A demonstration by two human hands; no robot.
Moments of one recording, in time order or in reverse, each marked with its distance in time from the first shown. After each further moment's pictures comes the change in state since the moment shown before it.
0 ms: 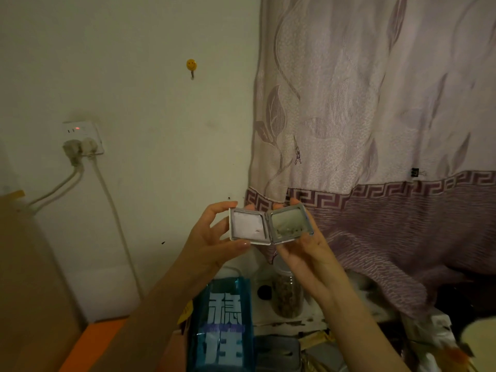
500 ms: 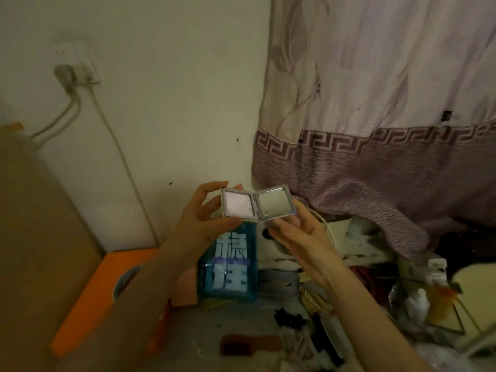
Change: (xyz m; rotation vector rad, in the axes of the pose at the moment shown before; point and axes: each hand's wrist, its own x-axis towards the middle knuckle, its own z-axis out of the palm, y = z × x) left_hand -0.052 -0.053 -0.029 -0.034 0.141 -0.145; right_hand -0.058 0.049 -0.028 -0.496 0.253 0.242
